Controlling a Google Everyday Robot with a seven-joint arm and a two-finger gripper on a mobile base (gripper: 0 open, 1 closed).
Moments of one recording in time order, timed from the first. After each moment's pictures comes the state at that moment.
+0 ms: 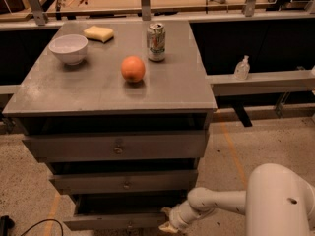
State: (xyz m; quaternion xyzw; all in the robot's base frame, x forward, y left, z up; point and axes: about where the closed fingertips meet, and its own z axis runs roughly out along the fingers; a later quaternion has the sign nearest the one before) arm 0.429 -0.026 0.210 -0.63 0.70 0.30 0.16
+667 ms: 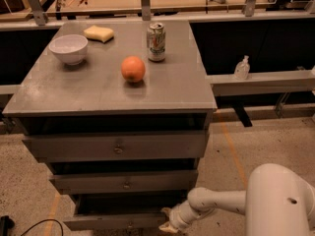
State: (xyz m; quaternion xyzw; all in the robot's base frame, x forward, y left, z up) arm 0.430 -0.026 0.210 -0.63 0.70 0.30 0.16
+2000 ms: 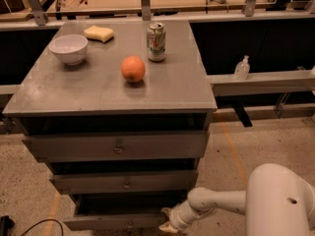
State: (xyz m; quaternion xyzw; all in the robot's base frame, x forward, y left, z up) arm 0.430 -0.026 0.210 -0.63 0.70 0.30 0.16
